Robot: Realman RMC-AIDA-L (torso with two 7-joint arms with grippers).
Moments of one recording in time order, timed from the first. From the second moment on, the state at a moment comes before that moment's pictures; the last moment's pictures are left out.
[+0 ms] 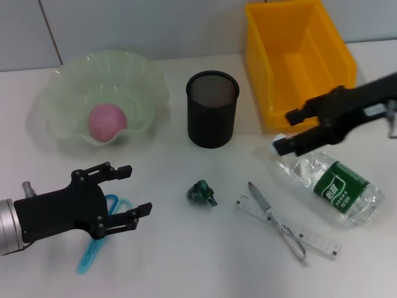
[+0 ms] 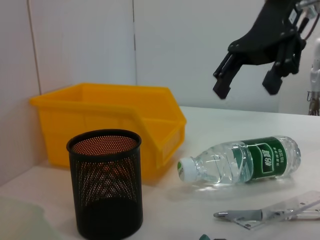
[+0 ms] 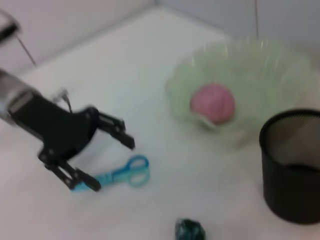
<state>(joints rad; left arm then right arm) -0.31 -2.07 1.15 0.72 1.63 1.39 -1.05 0.63 2.05 -0.84 -1.28 -2.30 -1.81 2.07</state>
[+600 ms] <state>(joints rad) -0.32 -2.06 1.16 0.72 1.64 1.39 -1.07 0.89 2.08 -1.20 -1.16 -2.58 -1.73 2.41</state>
